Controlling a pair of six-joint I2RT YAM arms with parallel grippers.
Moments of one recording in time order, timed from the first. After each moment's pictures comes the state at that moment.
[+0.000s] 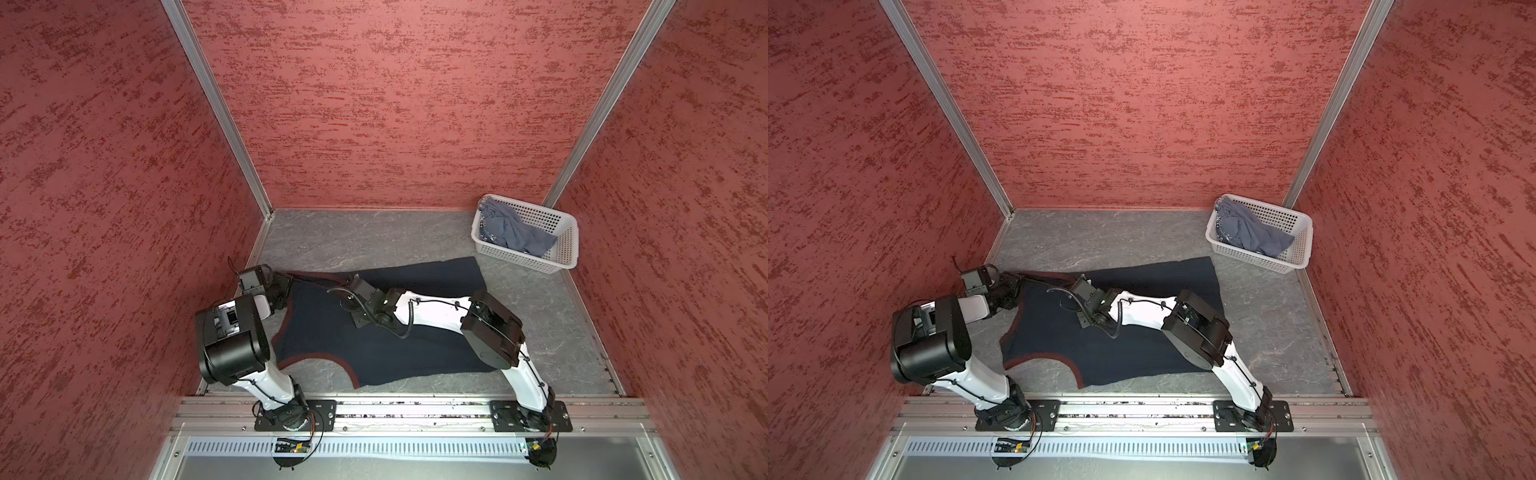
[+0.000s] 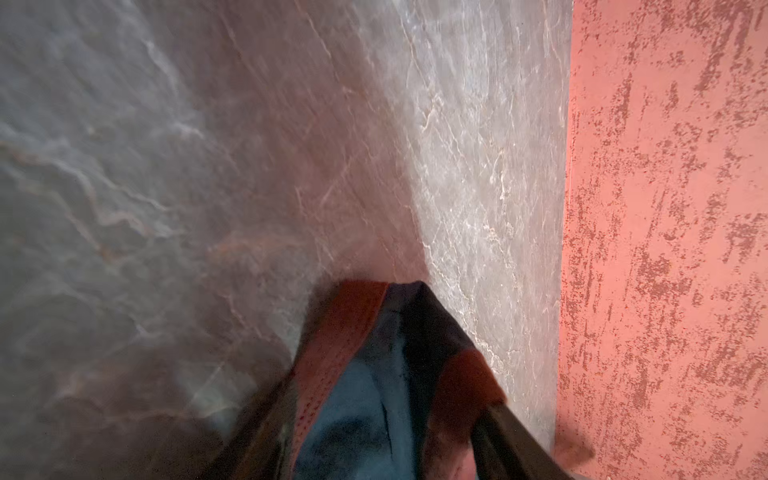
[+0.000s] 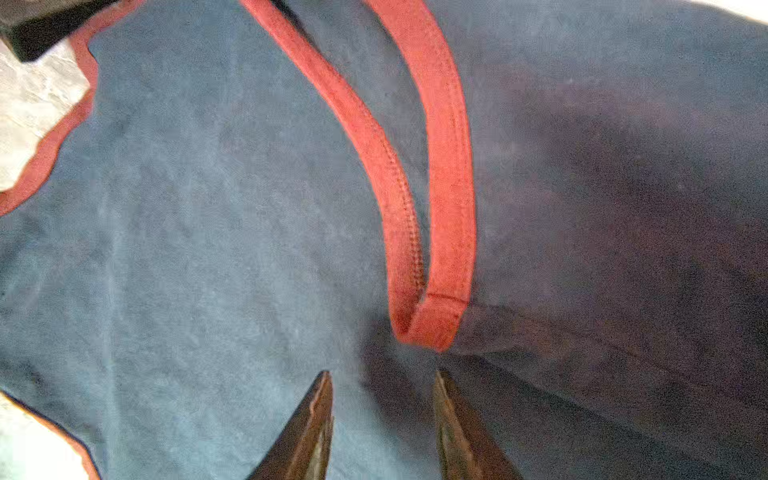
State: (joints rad) left arm 0.42 1.64 0.66 0.18 0.36 -1.00; right arm 1.05 2.17 1.60 -0.37 0.10 0.52
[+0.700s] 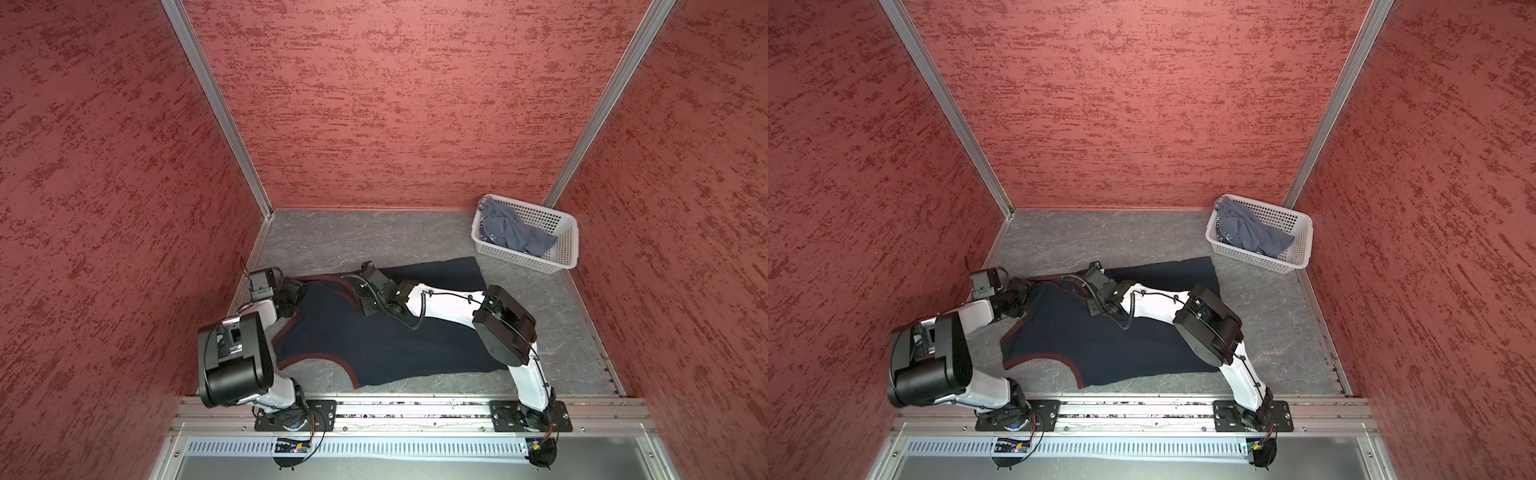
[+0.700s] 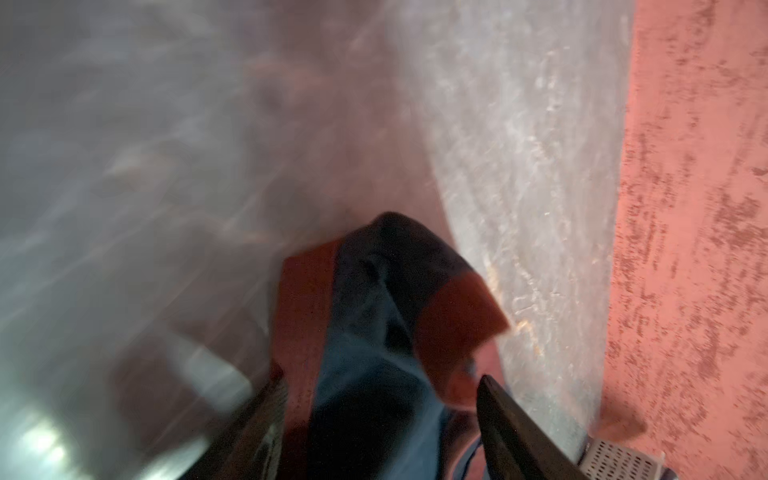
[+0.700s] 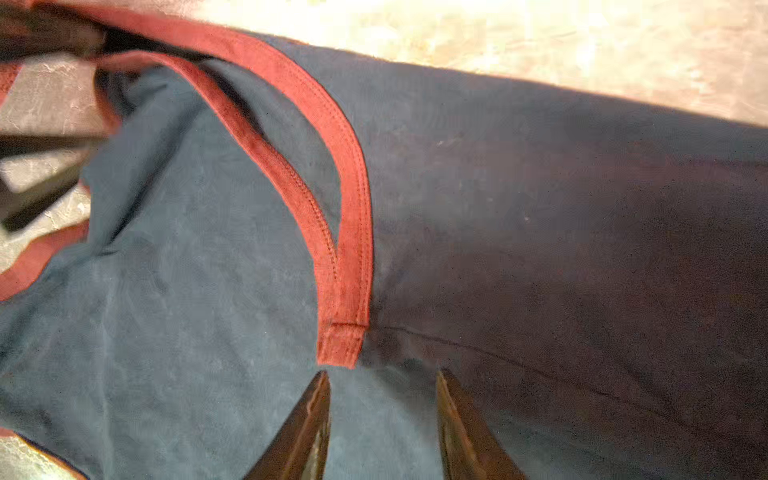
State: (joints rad) left arm 0.33 1.44 0.59 -0.07 0.26 -0.97; right arm 0.98 2.10 1.52 -0.32 0.10 0.56
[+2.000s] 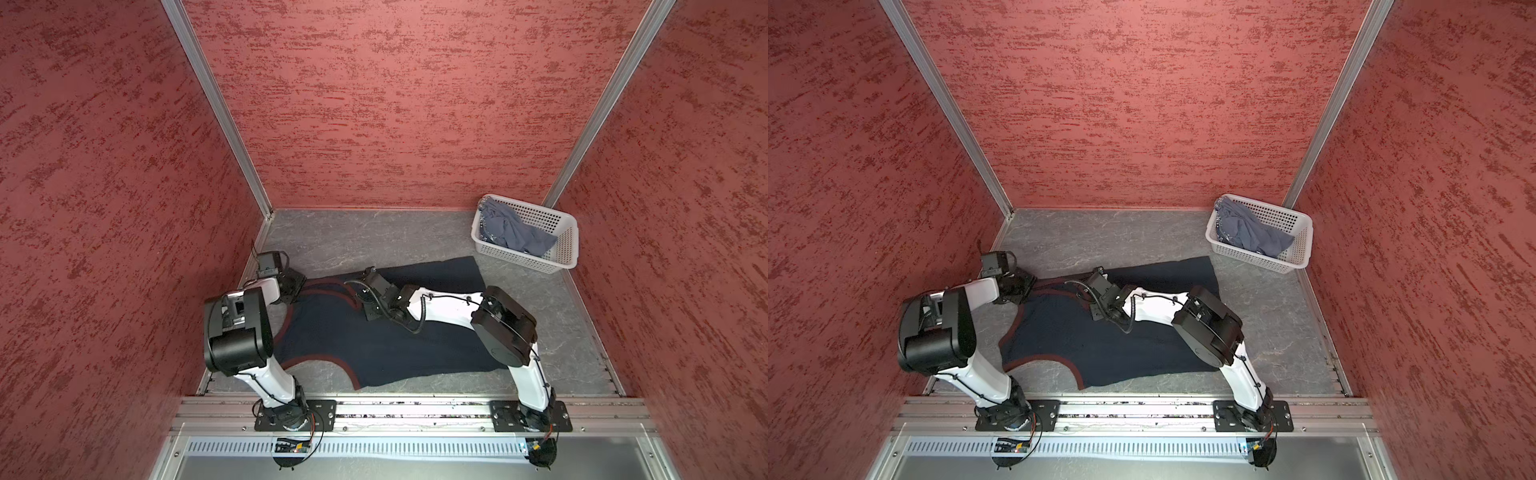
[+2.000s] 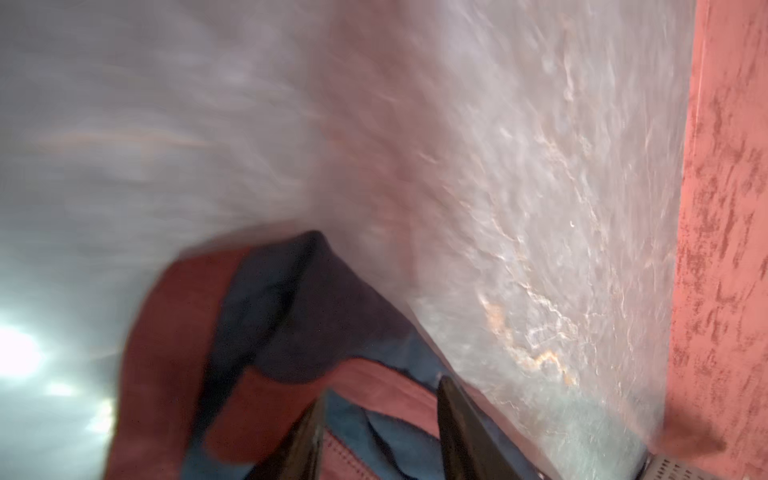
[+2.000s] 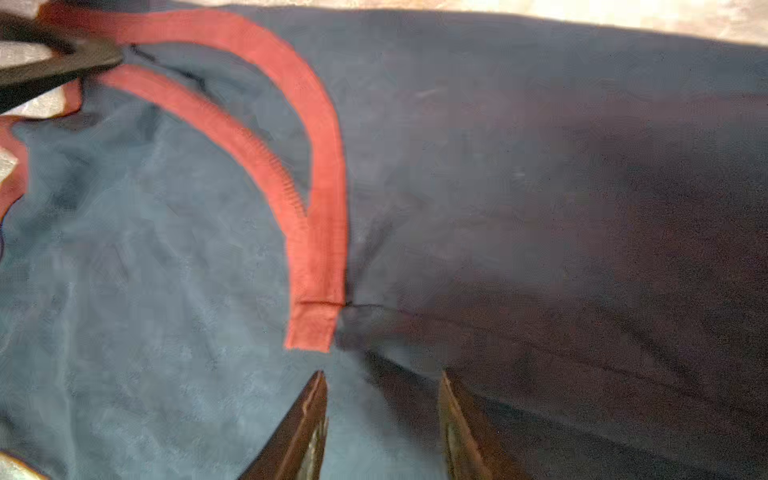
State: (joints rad) left arm 0.30 1.66 0.81 -0.15 0.24 -0.90; right arm 0.98 2.09 1.45 -0.28 0.09 0.59
